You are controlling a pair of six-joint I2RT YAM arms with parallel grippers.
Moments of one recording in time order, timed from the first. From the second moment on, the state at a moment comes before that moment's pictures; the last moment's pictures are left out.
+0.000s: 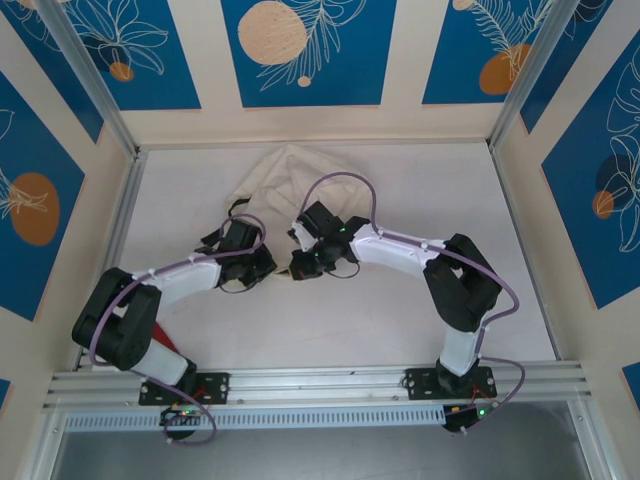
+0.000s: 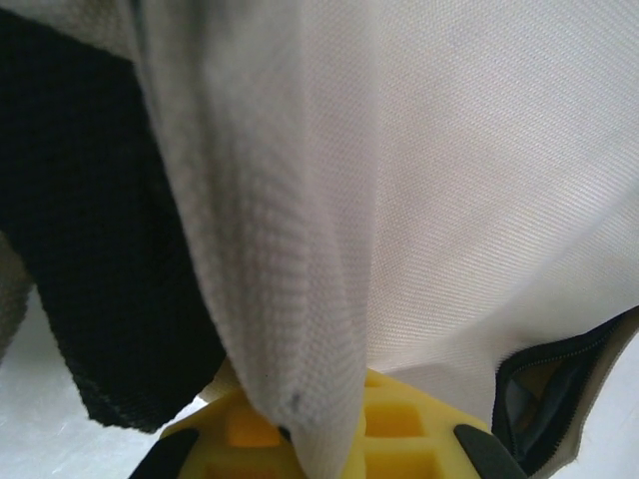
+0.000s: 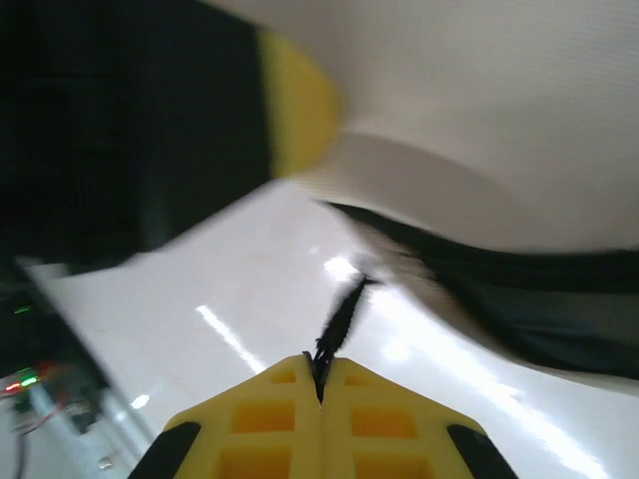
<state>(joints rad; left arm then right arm) -0.48 1.50 0.73 -0.21 0.15 -1.07 0.82 1.81 1.27 -0.53 -0.43 0.47</state>
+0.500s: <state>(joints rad) -0.48 1.53 0.76 -0.22 0.21 -1.06 0.73 1.72 1.11 -0.37 -0.49 0.57</state>
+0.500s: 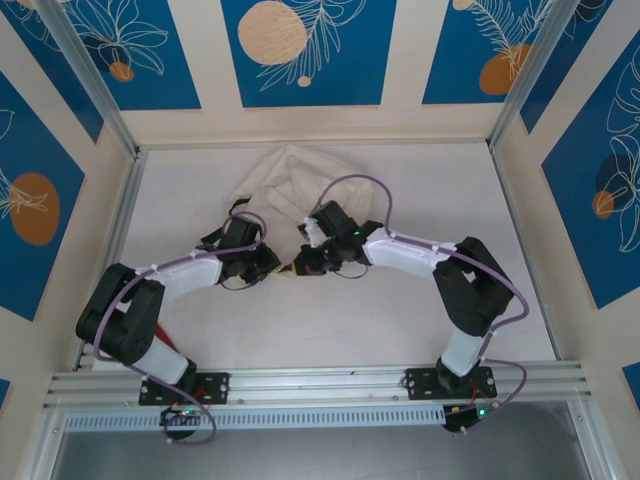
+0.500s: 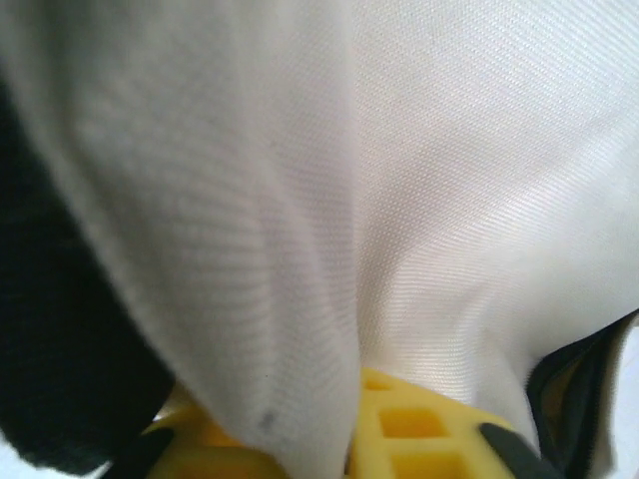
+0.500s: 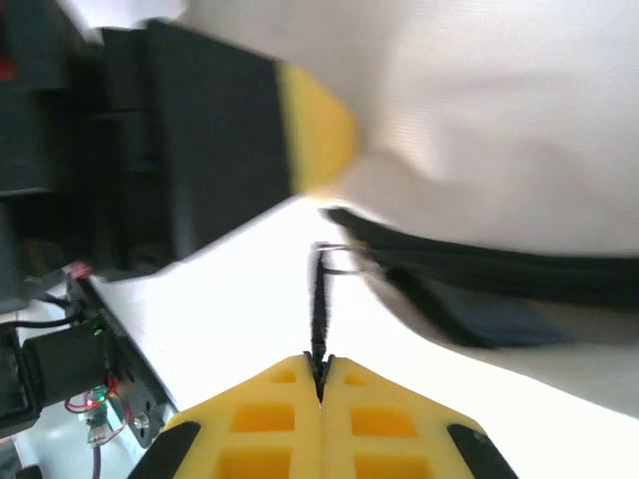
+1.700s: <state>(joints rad) -0.72 2.29 1.93 -0.80 0.21 -0.57 0.40 1.46 0.79 -0.40 -0.39 0.61</state>
